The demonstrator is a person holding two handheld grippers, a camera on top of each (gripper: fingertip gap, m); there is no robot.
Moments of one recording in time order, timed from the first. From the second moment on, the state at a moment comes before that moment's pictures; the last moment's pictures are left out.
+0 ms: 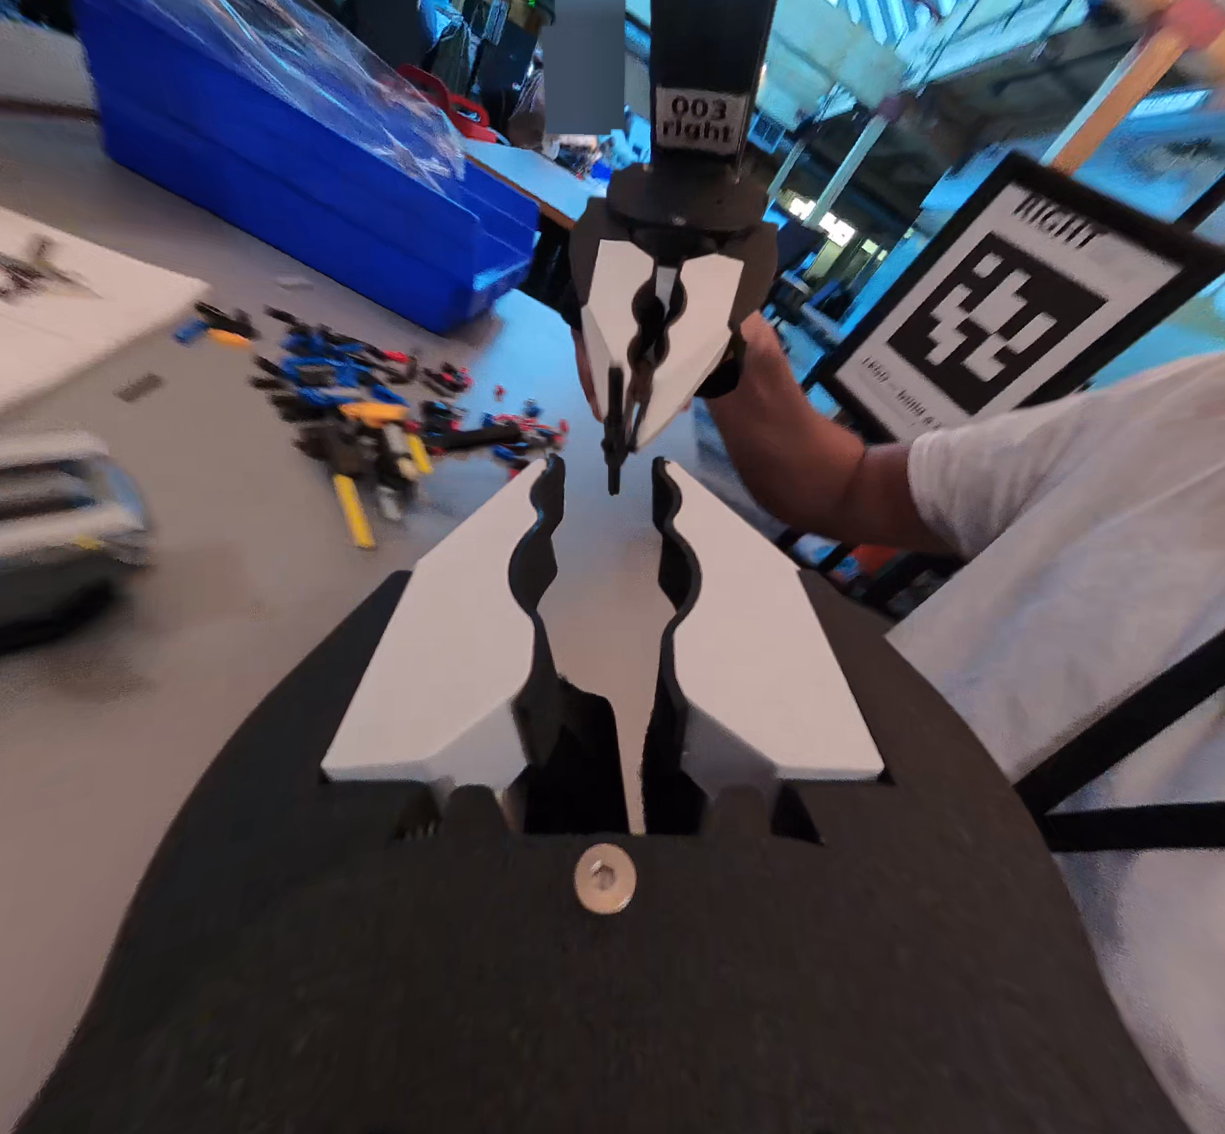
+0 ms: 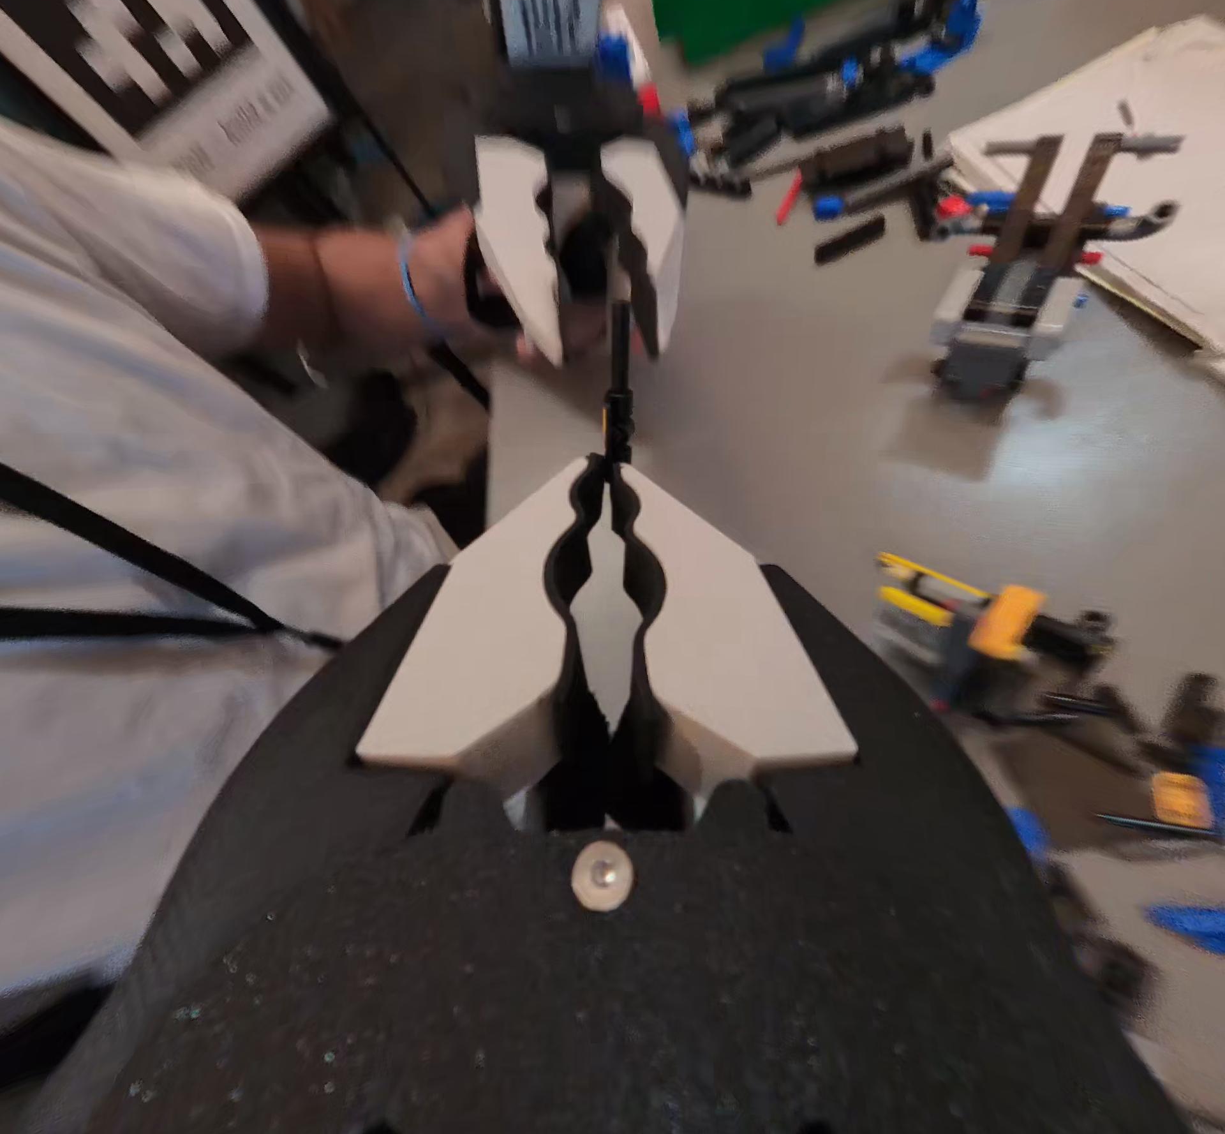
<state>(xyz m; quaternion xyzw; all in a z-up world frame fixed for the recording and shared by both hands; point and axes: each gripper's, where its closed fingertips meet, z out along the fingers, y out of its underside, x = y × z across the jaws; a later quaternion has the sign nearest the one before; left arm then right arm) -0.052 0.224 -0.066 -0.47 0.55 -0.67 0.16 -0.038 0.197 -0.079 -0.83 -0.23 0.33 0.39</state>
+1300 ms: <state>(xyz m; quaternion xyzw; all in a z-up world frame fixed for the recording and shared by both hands) -0.021 0.256 -0.076 -0.43 0.57 -0.70 0.10 -0.027 0.257 -0.085 -0.77 -0.23 0.43 0.41</state>
